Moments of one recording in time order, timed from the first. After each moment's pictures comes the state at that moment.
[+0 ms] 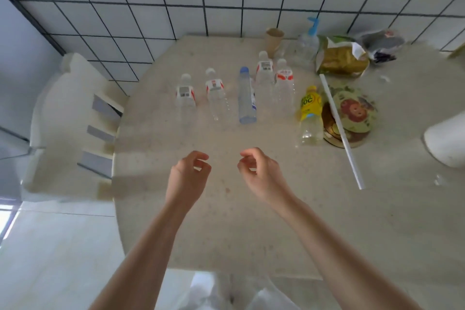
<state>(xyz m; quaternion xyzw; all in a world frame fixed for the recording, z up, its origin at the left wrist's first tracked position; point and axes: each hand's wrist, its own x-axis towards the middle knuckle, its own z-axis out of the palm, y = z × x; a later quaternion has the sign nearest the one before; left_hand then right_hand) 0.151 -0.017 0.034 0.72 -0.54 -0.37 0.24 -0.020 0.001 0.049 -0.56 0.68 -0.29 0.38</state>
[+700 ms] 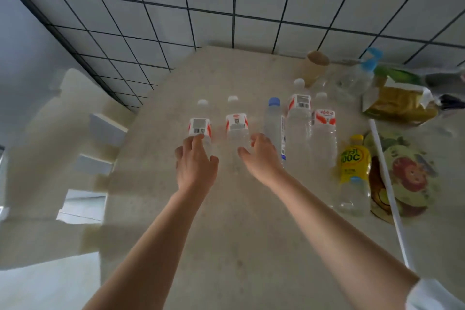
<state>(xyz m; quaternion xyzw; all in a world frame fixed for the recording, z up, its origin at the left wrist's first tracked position) 0.155 -0.202 -0.006 0.79 -0.54 -0.24 0.15 0.013 -0.224 0.009 -0.56 0.72 -0.13 0.39</state>
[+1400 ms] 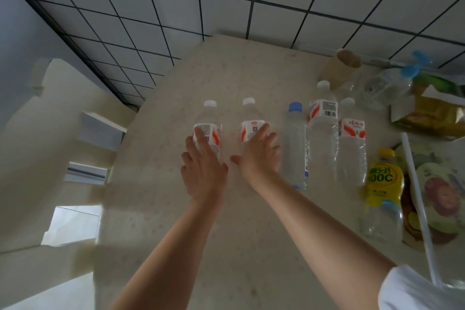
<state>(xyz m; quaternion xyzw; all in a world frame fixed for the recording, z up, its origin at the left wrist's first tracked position) 0.163 -0.243 -0.066 0.83 -0.53 -0.17 0.08 0.071 -0.283 -0.046 -0.55 0.81 0.02 0.23</state>
